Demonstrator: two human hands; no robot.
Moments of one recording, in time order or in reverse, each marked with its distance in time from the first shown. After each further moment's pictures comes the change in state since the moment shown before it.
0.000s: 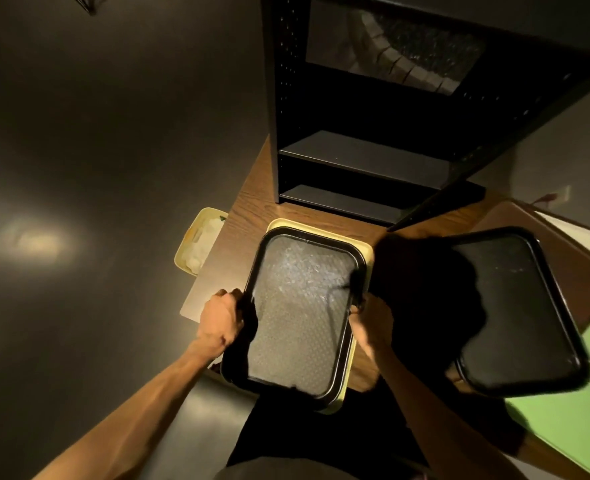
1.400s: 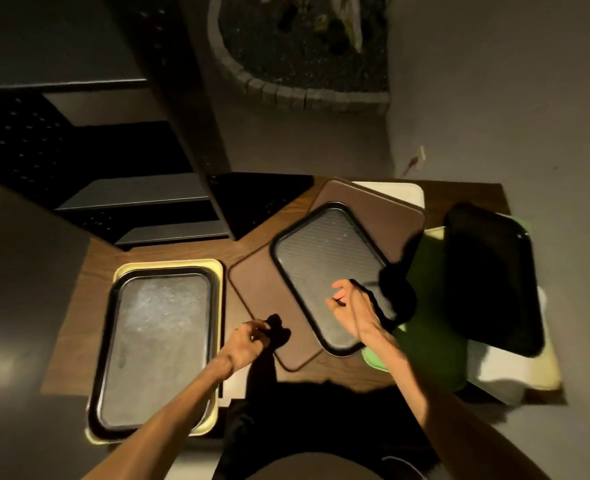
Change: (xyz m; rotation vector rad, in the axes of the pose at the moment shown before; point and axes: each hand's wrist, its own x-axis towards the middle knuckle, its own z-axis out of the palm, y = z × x) left_hand -0.060 0.303 0.124 -0.369 -0.397 0.061; right_hand 0.044 0.249 -0.169 0.264 -0.021 -0.095
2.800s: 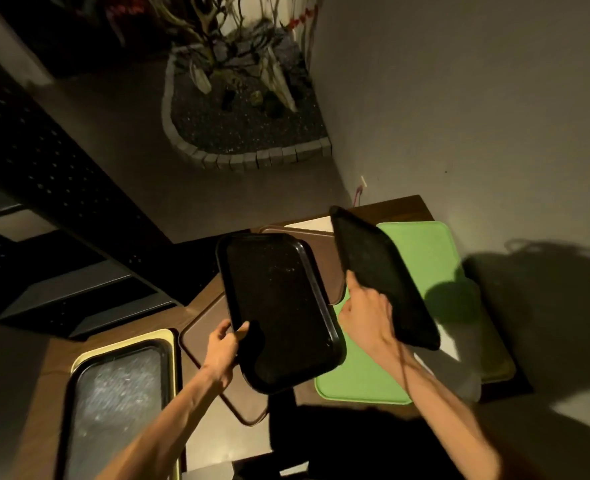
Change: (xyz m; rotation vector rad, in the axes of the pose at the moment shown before) left_hand -0.024 0.153 0.053 -0.654 0.080 0.046; right_hand -0.054 0.049 -0.158 -0.248 0.429 -0.002
